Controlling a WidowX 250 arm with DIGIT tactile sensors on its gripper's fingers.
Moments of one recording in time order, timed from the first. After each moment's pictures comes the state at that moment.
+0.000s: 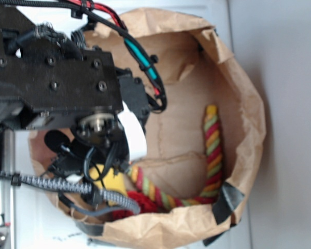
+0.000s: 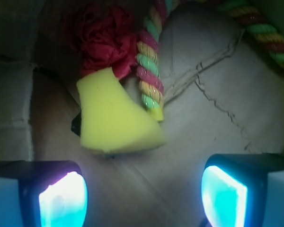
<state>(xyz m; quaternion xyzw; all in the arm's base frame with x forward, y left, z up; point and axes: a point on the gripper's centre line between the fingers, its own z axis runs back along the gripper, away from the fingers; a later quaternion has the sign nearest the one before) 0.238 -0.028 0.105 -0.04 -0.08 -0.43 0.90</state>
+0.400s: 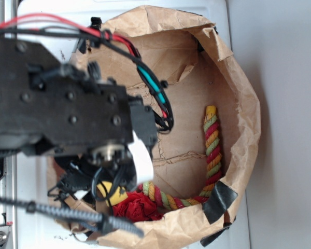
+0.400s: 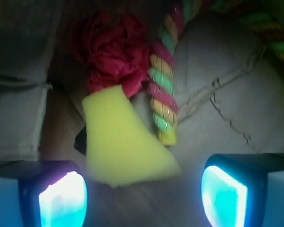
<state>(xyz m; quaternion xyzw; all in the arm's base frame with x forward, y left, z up) 0.243 -0.043 0.094 -0.05 -0.09 -0.44 0.89</state>
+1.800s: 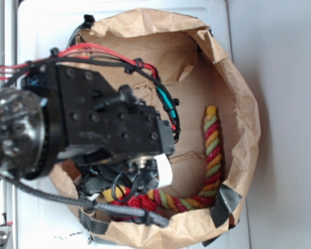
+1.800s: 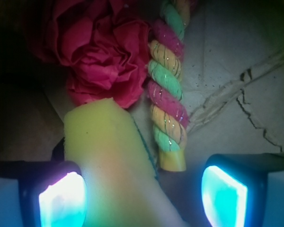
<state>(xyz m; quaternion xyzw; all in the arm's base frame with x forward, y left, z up) 0.247 -0.047 0.059 -0.08 -0.04 -0.44 0.89</state>
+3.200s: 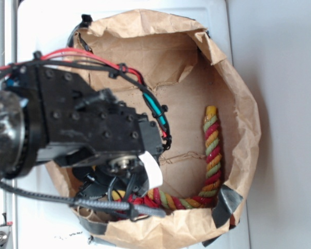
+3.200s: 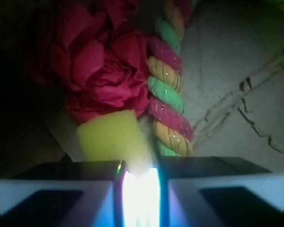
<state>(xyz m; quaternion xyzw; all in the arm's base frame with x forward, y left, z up) 0.254 -0.044 0.058 -0.08 -0.11 -0.39 0.91</state>
